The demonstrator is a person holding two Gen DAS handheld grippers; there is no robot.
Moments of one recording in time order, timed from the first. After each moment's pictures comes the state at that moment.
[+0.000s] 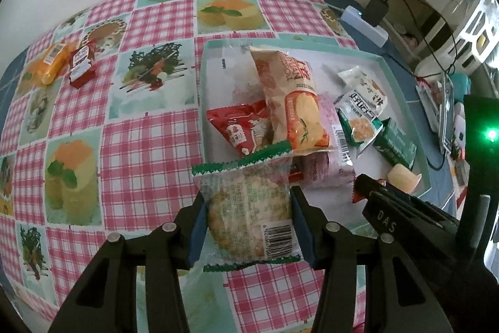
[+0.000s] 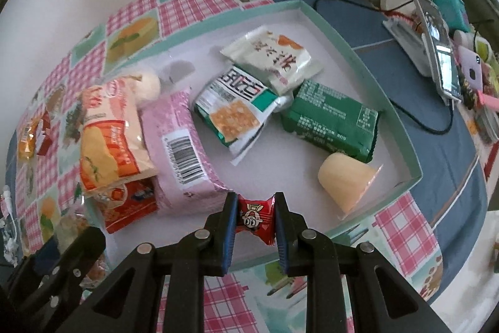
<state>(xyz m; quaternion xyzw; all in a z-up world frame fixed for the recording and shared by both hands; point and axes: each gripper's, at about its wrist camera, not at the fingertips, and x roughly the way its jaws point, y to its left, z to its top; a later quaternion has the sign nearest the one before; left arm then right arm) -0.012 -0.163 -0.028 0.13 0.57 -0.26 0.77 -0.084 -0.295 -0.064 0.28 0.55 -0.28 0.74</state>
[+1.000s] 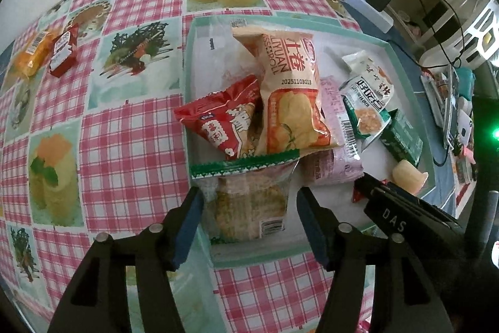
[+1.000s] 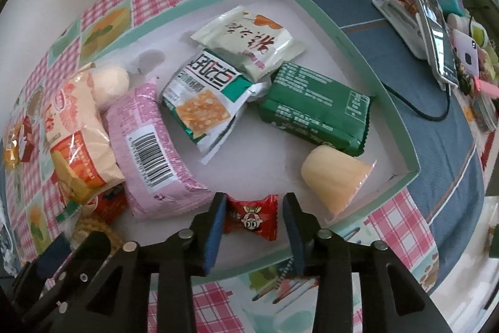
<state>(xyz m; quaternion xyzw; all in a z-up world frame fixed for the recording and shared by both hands) -0.003 -0.175 -0.048 0.12 0.61 -0.26 0.74 -0.086 -0.307 -0.078 0.29 0.57 -0.30 0.70</state>
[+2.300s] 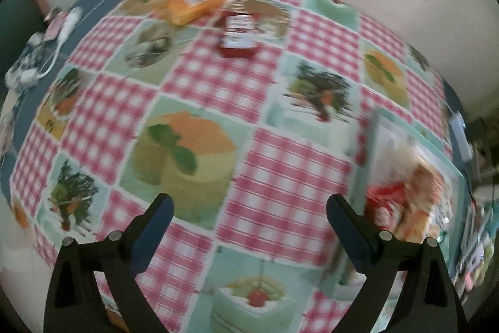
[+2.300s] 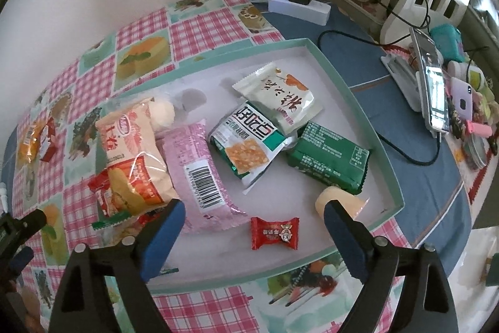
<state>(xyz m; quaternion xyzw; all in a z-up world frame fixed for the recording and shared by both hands) 0.062 -0.044 -0.028 -0.03 0.60 -0.02 0.80 -0.068 -0.293 -0.033 0.24 0.52 -0.29 0.76</state>
